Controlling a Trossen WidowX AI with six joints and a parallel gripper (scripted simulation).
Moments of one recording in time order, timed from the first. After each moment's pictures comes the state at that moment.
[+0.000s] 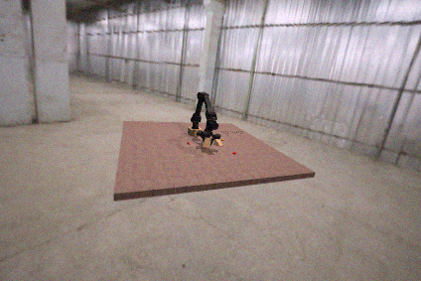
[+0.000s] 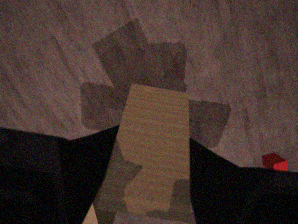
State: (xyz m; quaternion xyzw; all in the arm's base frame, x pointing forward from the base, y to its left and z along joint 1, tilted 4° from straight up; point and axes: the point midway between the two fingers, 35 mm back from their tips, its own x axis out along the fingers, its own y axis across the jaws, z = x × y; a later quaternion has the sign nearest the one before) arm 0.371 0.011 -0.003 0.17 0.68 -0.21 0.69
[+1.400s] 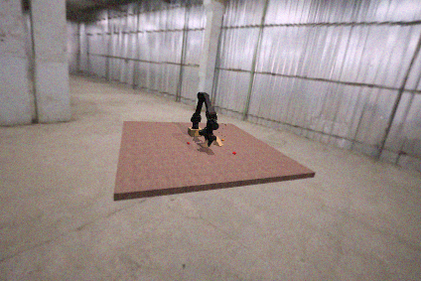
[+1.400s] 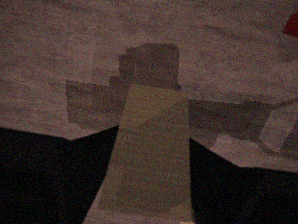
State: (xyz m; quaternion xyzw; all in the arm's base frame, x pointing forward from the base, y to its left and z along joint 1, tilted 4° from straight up) arm 0.373 0.012 -0.003 0.46 0.50 -0.50 0.53
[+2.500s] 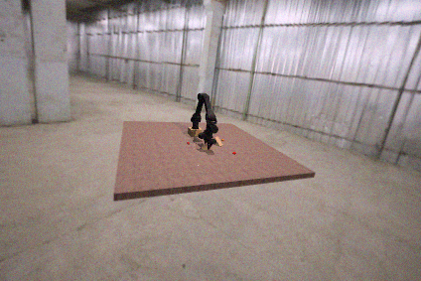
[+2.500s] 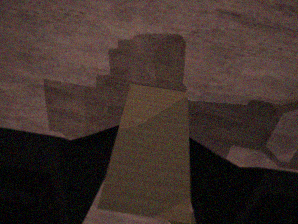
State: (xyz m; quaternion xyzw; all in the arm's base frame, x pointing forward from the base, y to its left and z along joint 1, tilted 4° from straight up) arm 0.372 0.010 -0.029 0.46 0.50 -0.50 0.53
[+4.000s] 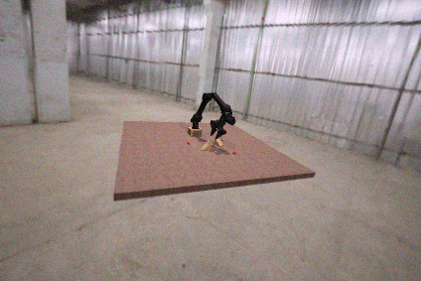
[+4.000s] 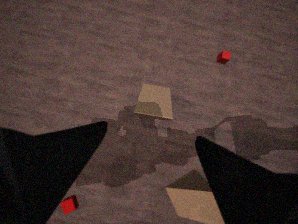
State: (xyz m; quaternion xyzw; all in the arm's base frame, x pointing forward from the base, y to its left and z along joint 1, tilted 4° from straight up) arm 0.370 0.071 0.056 0.35 0.39 -0.58 0.62
